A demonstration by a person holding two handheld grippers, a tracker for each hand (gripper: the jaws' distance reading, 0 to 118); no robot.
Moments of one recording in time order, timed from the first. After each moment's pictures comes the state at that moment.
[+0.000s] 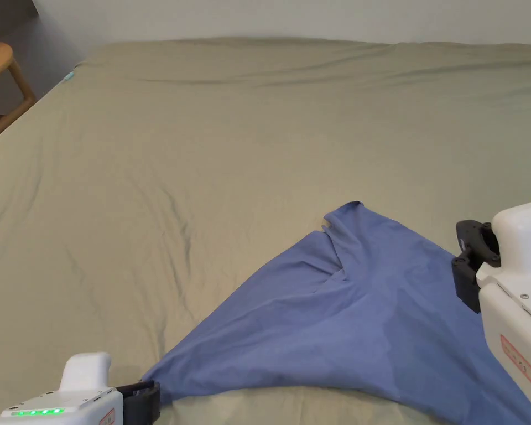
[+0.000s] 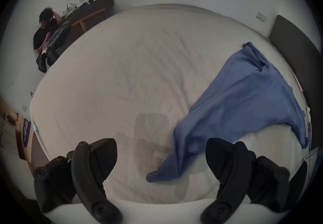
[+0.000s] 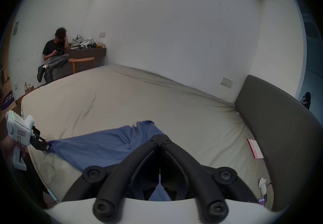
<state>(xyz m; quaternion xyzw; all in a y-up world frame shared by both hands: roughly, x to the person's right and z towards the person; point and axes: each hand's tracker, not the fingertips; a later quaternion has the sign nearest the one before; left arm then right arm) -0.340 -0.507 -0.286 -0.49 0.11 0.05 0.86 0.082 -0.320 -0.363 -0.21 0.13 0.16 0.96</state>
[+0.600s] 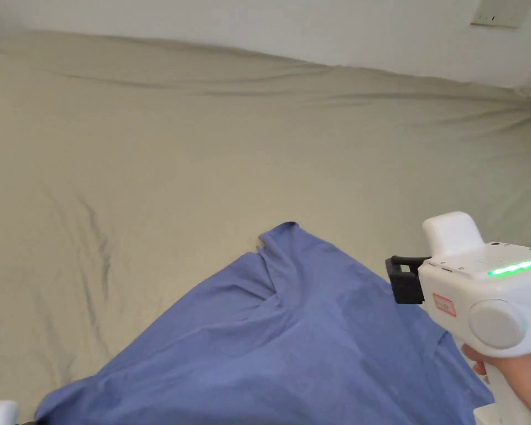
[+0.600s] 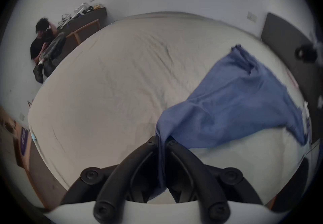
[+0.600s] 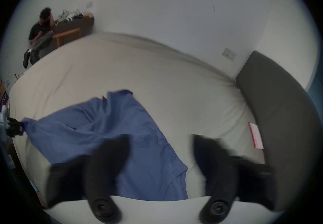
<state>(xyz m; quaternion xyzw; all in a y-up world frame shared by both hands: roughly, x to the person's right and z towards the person) -0.311 -0.485 -0.283 -0.45 0.09 0.04 0.89 0.130 -0.382 -0.503 -0.36 0.09 0.19 0.91</state>
